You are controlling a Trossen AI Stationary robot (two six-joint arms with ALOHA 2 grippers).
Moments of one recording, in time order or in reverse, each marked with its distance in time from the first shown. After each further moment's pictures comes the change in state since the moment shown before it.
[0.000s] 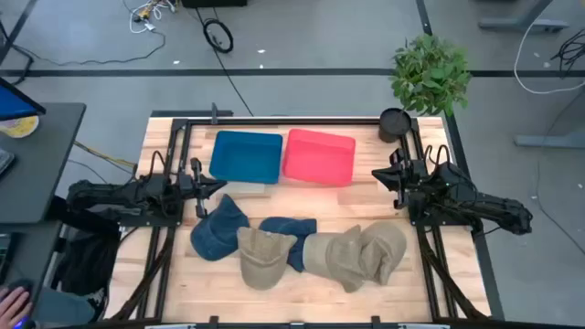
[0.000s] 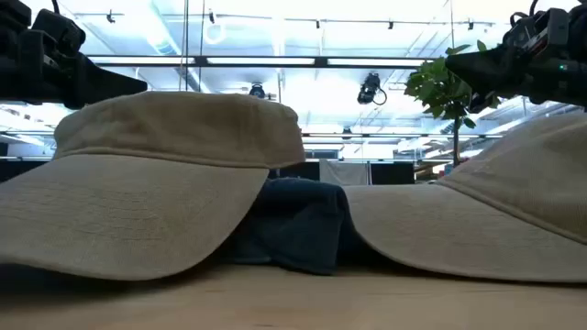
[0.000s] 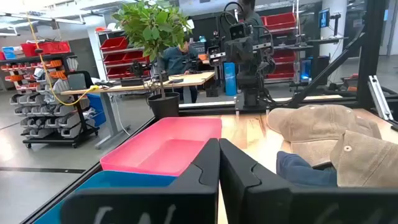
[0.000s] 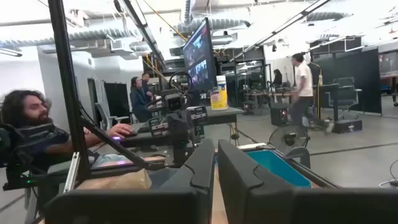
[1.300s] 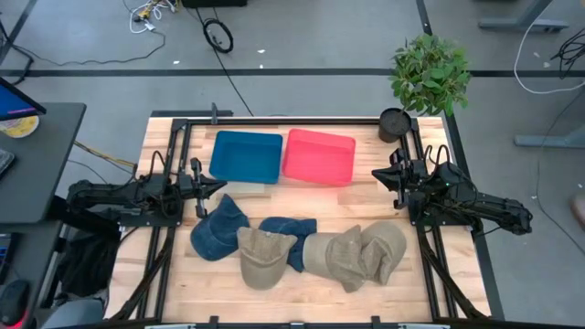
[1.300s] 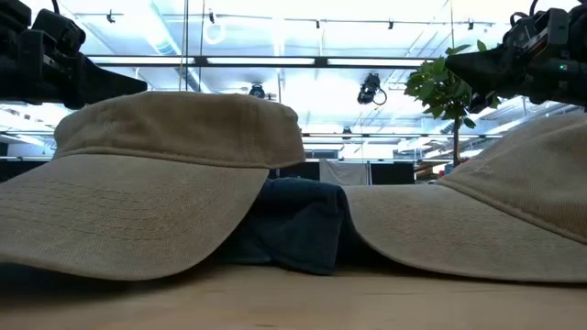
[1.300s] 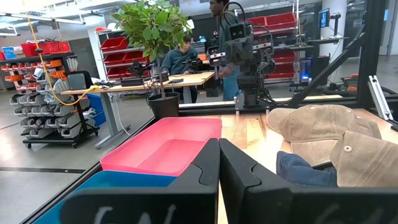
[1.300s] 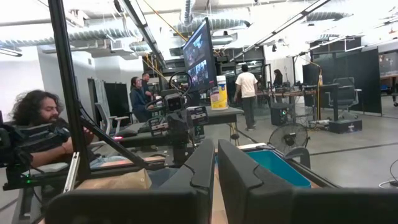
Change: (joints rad) left arm 0.000 0.000 0.000 0.000 0.000 0.000; right arm 0.000 0.000 0.000 0.000 0.000 0.000
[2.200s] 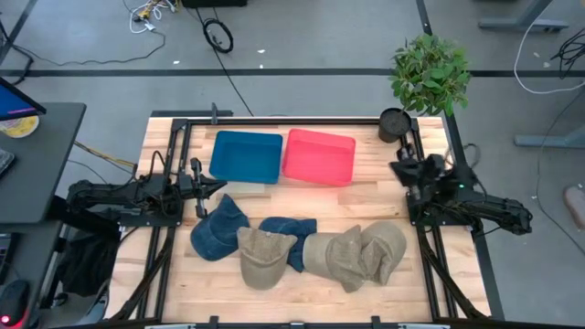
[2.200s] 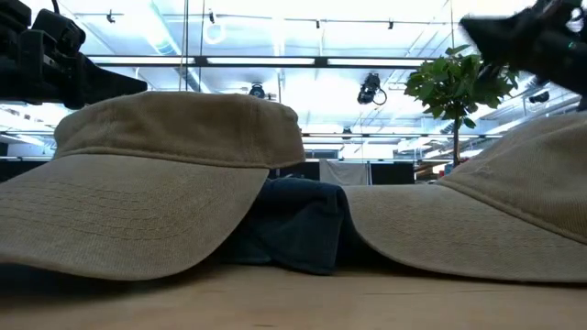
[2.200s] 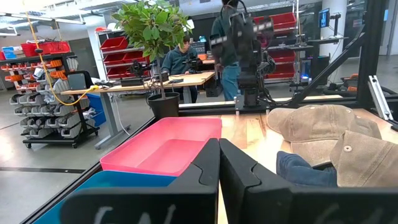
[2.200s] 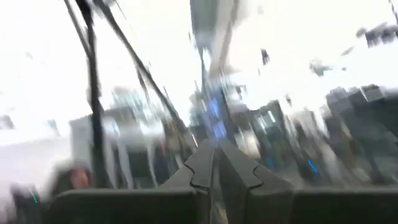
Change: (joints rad) left arm 0.000 0.000 0.000 0.000 0.000 0.000; right arm 0.000 0.000 0.000 0.350 0.001 0.177
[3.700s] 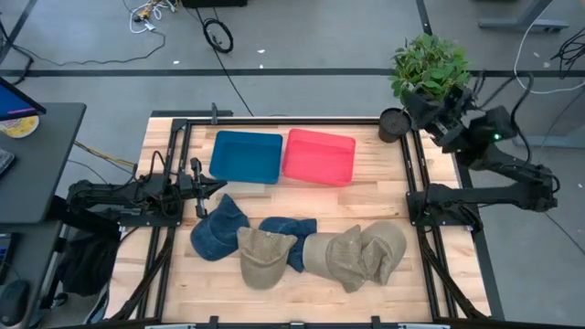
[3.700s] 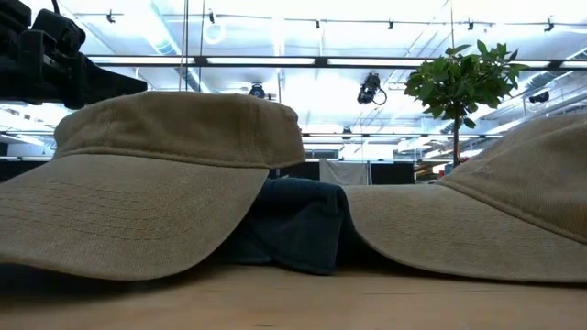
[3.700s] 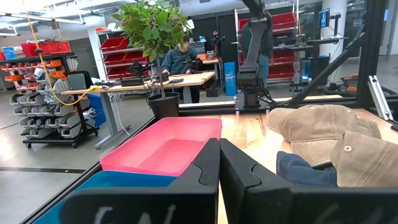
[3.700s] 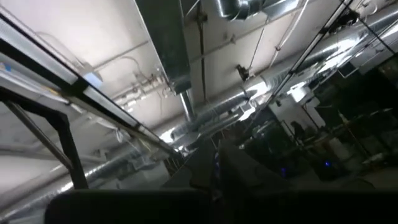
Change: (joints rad) left arm 0.000 0.000 0.000 0.000 0.000 0.000; right arm 0.000 0.751 0.976 -0.226 0.167 0.255
